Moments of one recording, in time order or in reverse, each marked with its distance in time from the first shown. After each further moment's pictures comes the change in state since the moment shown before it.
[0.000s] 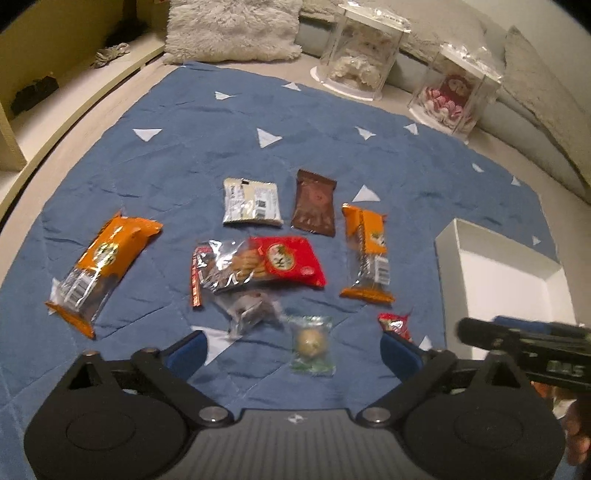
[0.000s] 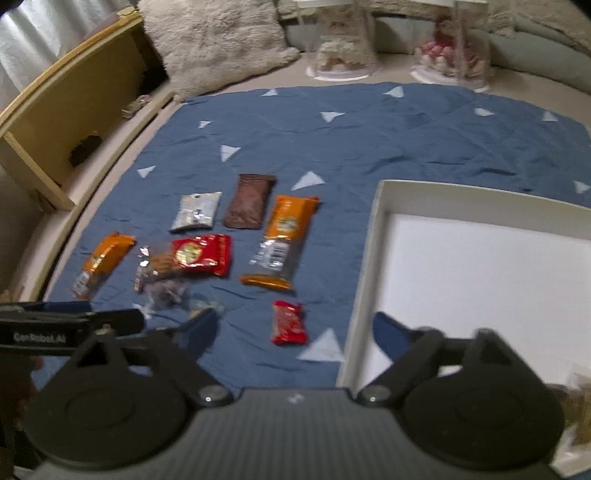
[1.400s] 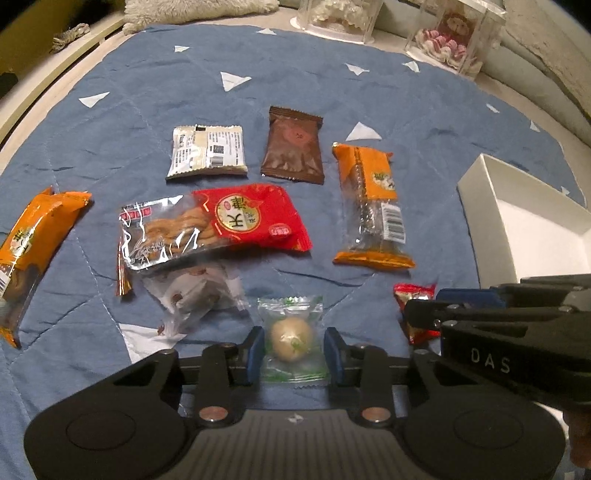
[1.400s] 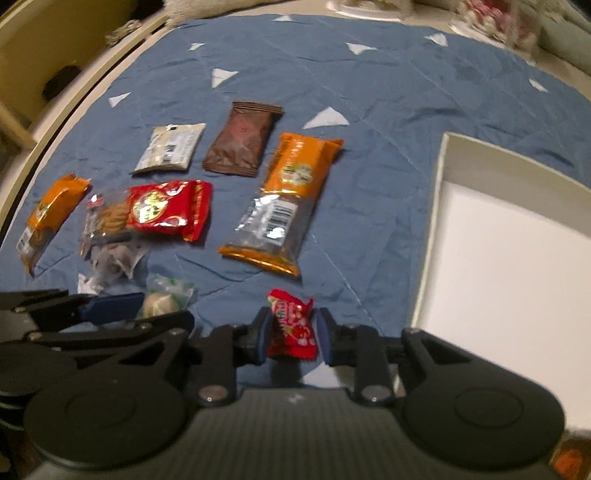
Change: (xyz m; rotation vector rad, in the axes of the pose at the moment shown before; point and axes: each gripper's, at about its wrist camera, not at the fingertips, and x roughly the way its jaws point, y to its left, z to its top) left arm 0.086 -0.026 -0.013 0.085 0.104 0.047; right arm 0.099 0.017 0.009 -0.135 0.179 -0.083
